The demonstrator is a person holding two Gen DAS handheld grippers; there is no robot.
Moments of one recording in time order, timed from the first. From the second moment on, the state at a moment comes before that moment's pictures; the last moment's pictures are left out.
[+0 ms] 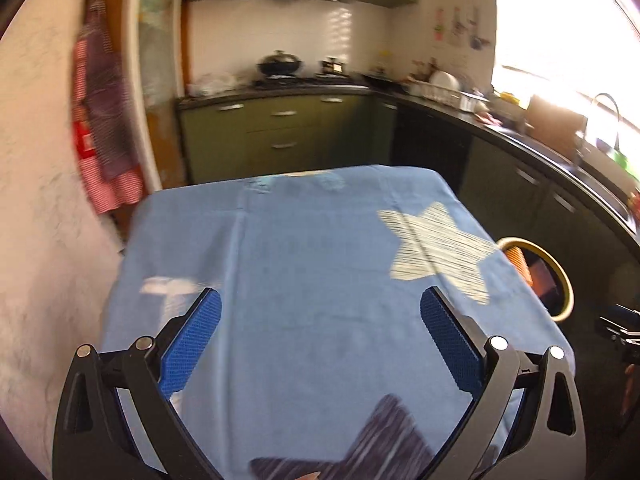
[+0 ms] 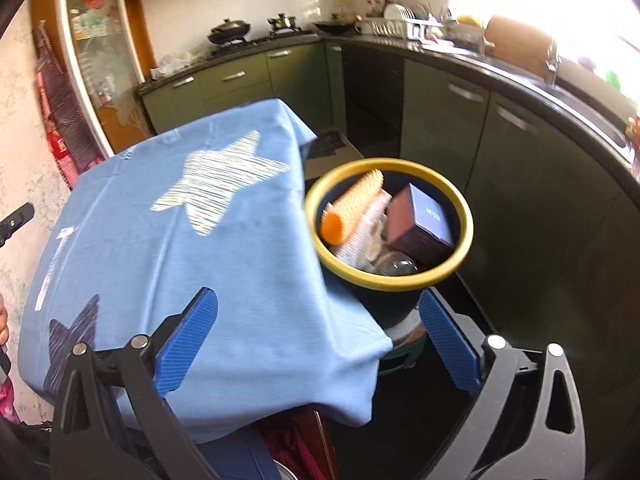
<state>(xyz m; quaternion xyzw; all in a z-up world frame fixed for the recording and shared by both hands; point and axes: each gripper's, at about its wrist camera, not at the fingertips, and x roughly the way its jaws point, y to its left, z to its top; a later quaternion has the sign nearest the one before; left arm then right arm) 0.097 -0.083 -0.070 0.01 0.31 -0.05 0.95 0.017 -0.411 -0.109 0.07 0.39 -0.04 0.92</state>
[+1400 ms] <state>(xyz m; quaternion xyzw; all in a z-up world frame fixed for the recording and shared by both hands) -0.015 -0.035 -0.013 0.00 0.21 -0.04 0.98 -0.036 -0.372 -0.054 0.03 0.29 -0.05 0.96</state>
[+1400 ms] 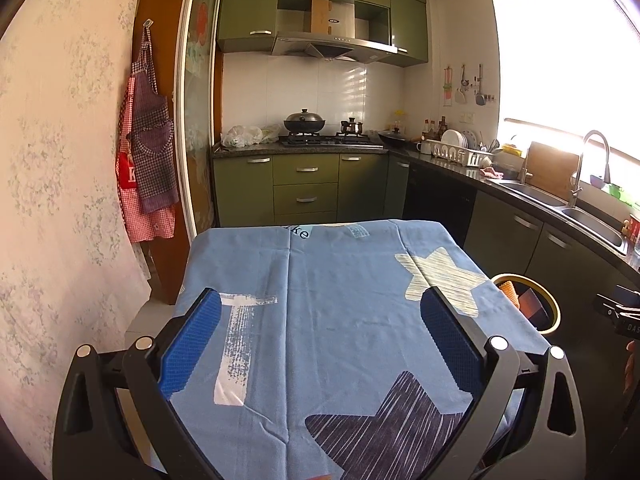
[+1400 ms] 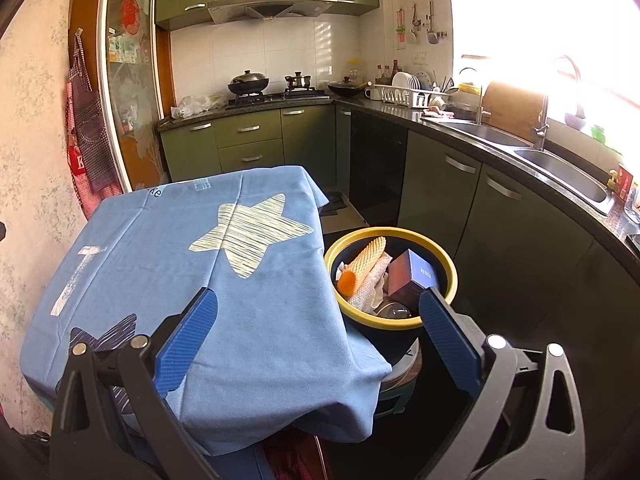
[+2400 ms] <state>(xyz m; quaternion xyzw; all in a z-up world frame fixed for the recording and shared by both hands) -0.012 -0.039 -0.014 0.00 0.21 -0.05 0.98 -0.034 -0.372 -0.052 0.03 0.29 -0.05 0.96</state>
